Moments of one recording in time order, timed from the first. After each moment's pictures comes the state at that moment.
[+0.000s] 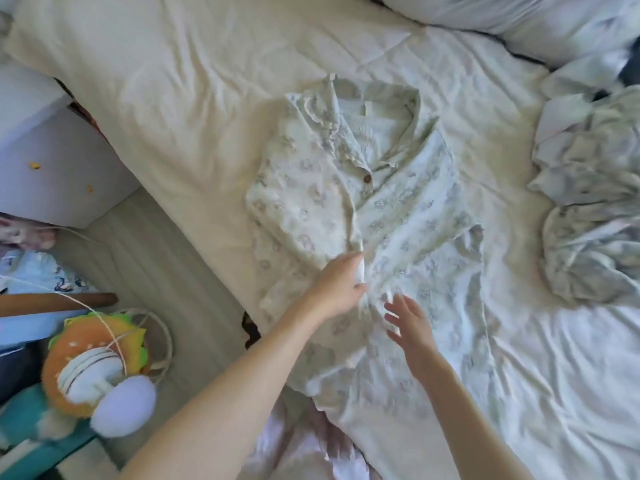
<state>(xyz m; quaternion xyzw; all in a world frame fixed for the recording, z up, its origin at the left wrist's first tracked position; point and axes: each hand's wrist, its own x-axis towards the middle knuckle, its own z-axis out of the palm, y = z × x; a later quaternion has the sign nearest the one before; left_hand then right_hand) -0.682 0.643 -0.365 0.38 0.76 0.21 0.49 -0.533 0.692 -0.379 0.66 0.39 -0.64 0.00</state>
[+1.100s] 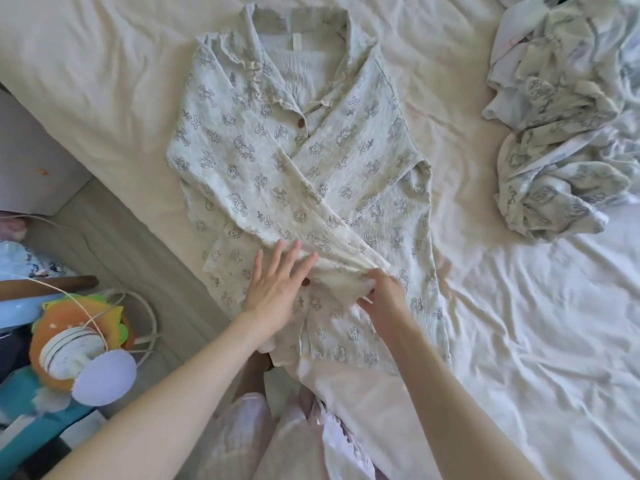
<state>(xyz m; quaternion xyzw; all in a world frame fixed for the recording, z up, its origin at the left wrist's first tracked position) -0.600 0.595 -0.410 0.52 0.79 -0.08 0.31 -0.464 0.714 -0.408 0.69 0.23 -0.68 -0.03</state>
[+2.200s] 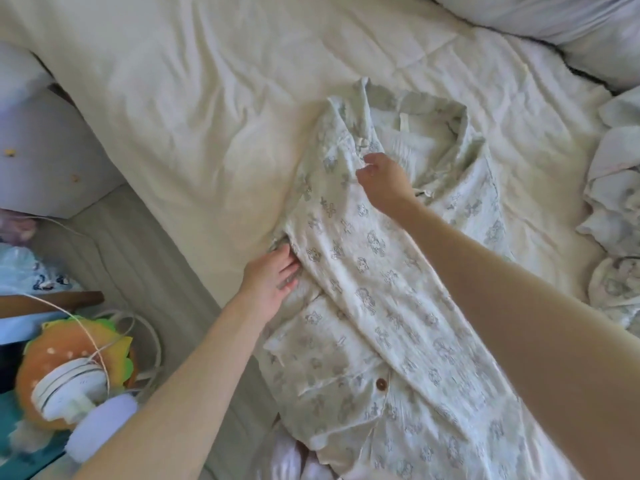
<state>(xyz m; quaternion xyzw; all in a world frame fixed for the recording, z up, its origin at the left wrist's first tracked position) -0.807 0.627 -0.414 -0.32 0.58 0.57 0.49 -0.777 0.834 -0.402 0.44 0.79 -0.42 0.08</state>
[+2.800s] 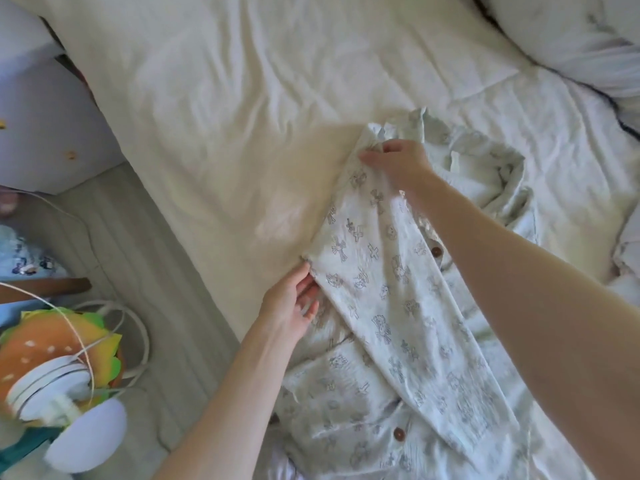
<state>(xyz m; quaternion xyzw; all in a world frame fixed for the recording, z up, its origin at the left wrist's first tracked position) -0.846 0.631 -0.420 -0.47 0.47 0.57 0.48 -0.886 0.857 -0.411 0.49 0.70 -0.52 0.08</state>
